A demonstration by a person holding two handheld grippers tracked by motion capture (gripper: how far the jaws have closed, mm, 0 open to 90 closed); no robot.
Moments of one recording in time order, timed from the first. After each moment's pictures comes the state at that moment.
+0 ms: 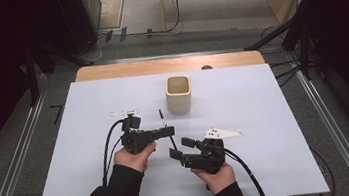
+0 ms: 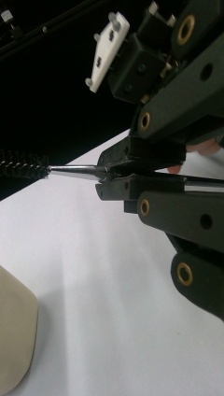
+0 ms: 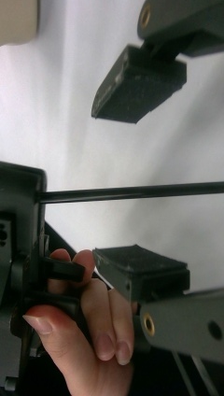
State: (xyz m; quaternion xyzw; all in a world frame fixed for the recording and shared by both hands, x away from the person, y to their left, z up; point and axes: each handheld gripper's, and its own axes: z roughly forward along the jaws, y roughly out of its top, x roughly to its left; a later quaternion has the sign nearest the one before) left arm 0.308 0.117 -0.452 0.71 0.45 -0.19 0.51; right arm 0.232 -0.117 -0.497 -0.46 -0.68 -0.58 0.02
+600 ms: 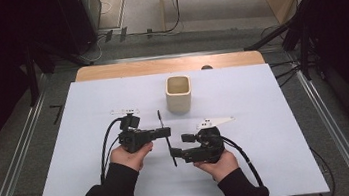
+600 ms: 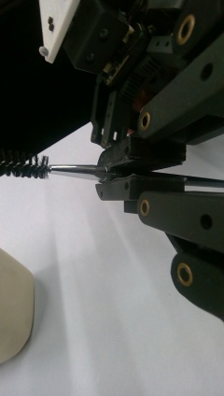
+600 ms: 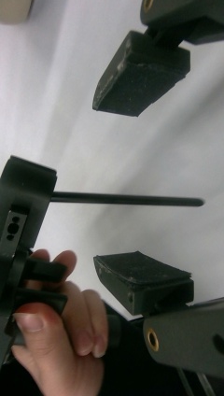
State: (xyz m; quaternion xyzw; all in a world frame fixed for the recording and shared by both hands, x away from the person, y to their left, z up) left arm 0.315 0.123 -0.453 0.74 0.44 -0.17 0.48; right arm 0.256 -0.121 -0.483 -0.43 -0.75 -0.51 0.04
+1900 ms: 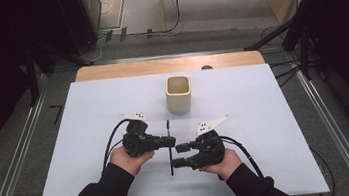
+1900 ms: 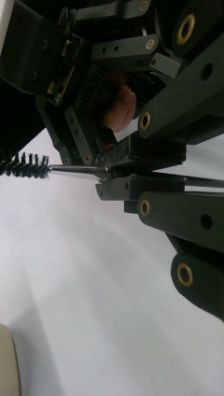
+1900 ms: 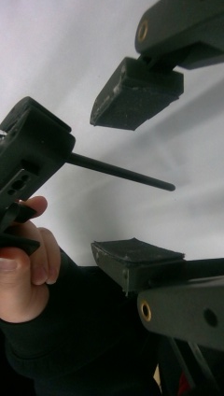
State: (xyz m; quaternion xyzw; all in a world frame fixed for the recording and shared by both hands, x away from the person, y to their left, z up) left arm 0.309 0.114 -0.459 0.81 0.33 -0.17 0.46; right arm 0.261 -0.125 -0.494 -0.30 -0.79 -0.52 0.13
